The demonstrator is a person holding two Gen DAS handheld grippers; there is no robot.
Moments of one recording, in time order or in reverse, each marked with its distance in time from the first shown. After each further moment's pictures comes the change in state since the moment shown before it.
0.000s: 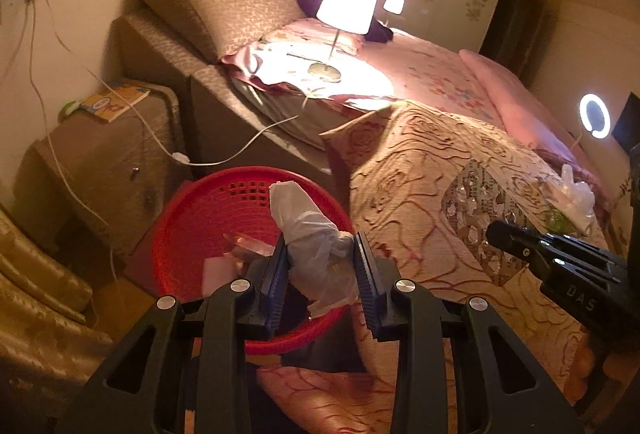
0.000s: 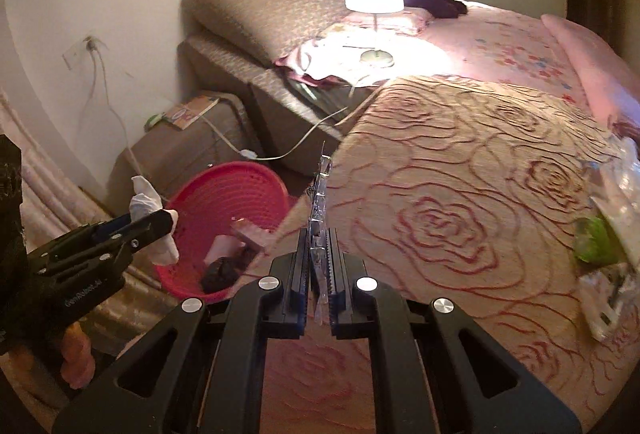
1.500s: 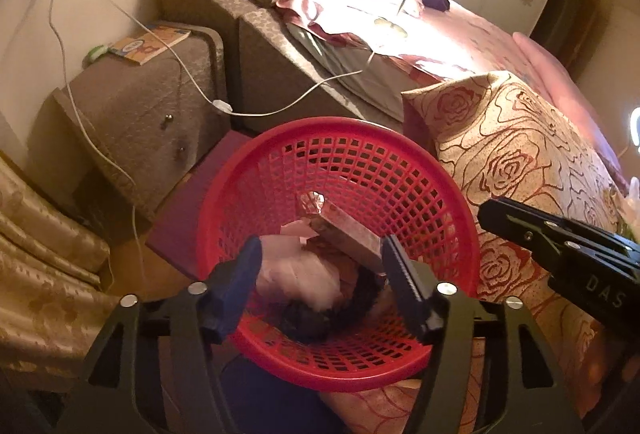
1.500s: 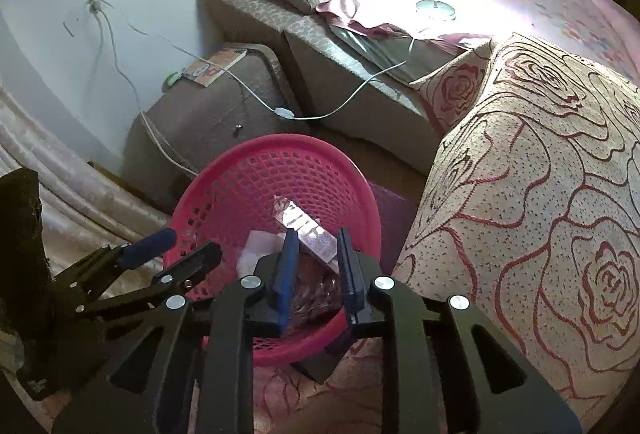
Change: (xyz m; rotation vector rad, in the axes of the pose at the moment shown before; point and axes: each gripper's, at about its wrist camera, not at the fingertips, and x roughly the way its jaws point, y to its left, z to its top) left arm 0.065 0.074 -0.004 -0.108 0.152 0.113; right arm 0.109 0.054 0.026 -0.009 0.180 0.100
